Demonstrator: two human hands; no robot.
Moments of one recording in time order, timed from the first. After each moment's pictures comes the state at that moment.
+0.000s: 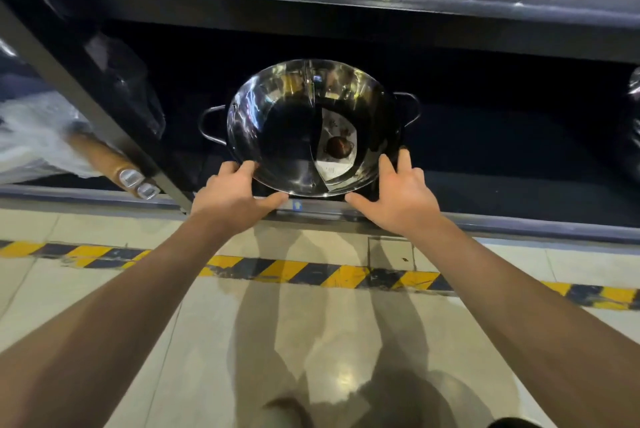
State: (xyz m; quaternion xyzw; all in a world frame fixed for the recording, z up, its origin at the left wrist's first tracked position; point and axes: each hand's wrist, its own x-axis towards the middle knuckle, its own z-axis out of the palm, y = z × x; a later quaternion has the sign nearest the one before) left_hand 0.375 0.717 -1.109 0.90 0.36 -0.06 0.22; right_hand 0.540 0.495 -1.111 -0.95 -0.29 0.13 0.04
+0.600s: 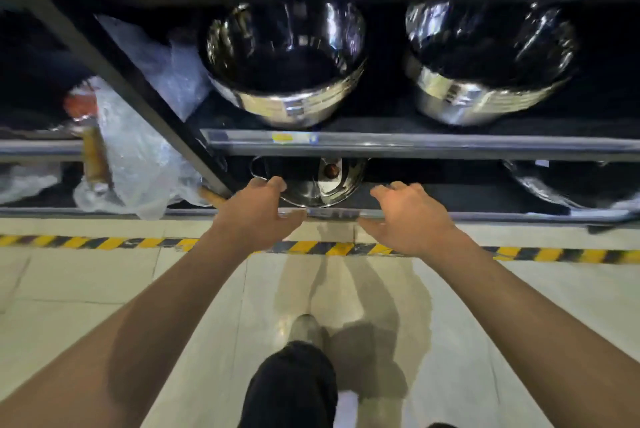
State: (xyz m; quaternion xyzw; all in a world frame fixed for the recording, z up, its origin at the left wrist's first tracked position) left_hand 0.308 0.612 -0.726 0.94 0.27 -0.13 0.16; right_hand 0.442 0.400 -0.730 -0.91 -0.35 0.21 0.03
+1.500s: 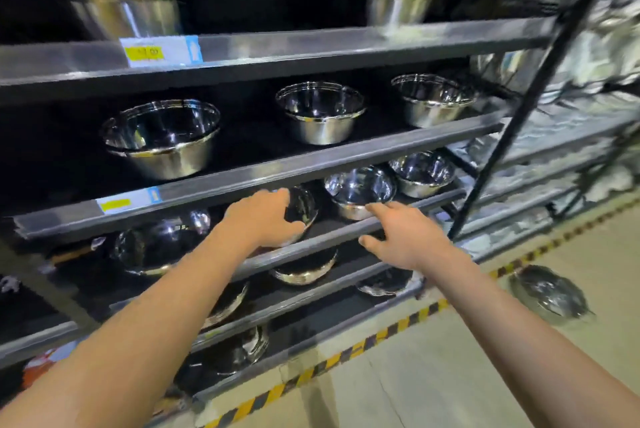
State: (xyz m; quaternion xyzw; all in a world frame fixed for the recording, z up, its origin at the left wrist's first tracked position) left_hand 0.413 0.470 -0.180 0.99 -0.02 -0.06 0.08; right_hand 0.422 0.206 -0.194 -0.98 -0.18 0.03 0.06
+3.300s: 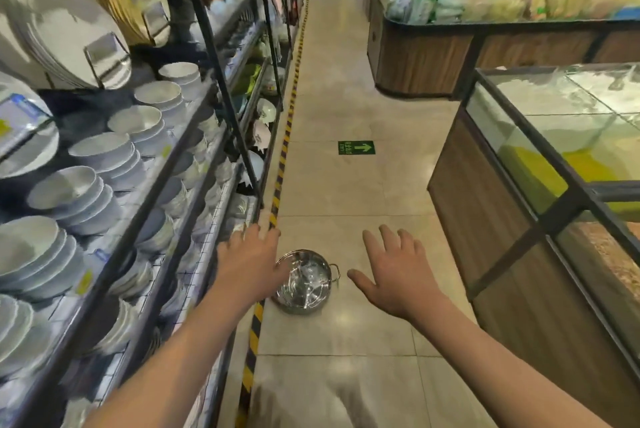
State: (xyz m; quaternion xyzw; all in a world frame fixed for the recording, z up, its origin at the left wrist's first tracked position) left_hand 0.855 -0.552 -0.315 0.86 -0.50 -0.05 -0.04; right_hand 0.634 -0.670 -0.327 -0.92 0.39 0.05 0.02
